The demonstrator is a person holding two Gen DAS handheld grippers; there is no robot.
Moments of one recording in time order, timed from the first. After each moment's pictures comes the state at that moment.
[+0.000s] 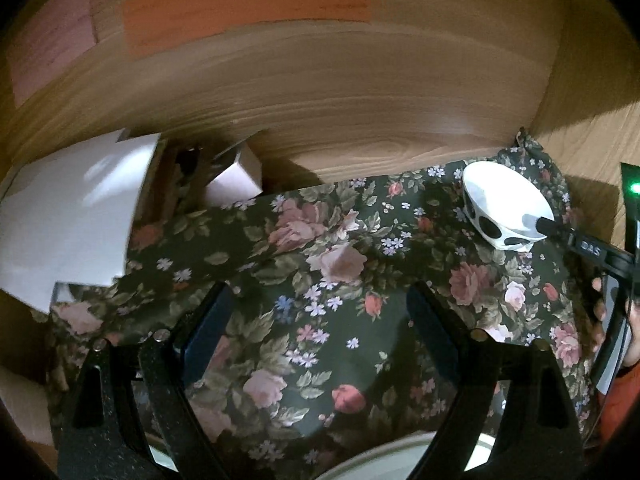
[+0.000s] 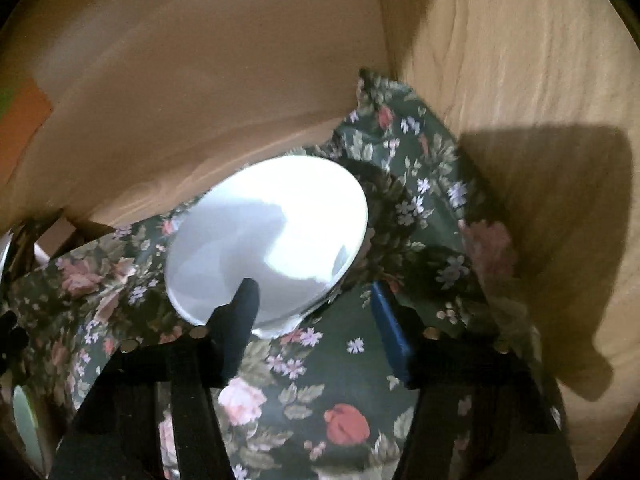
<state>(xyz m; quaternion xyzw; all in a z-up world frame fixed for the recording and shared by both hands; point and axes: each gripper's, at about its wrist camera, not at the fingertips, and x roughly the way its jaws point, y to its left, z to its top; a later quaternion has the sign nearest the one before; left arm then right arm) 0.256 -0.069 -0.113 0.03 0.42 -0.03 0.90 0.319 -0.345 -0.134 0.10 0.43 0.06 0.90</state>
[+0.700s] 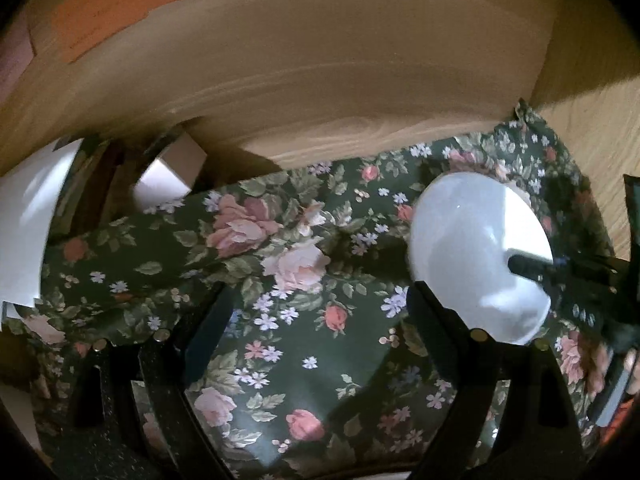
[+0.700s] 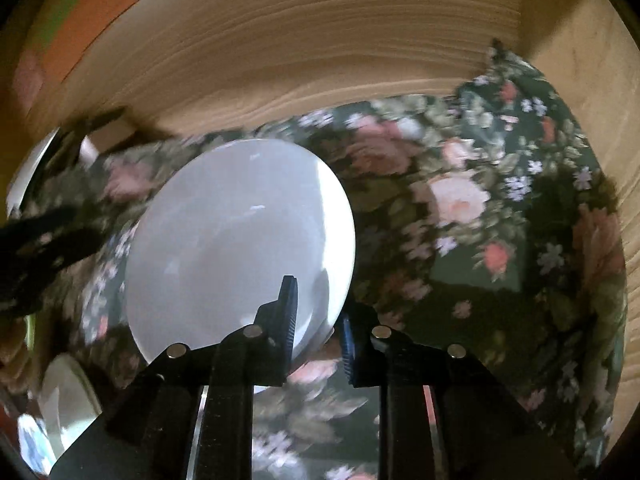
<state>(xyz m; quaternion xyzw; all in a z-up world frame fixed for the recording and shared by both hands) 0.278 -0.108 -0.146 0.05 0.45 -0.04 0.89 0.274 -0.281 -0.156 0.00 0.47 0.21 0.86</state>
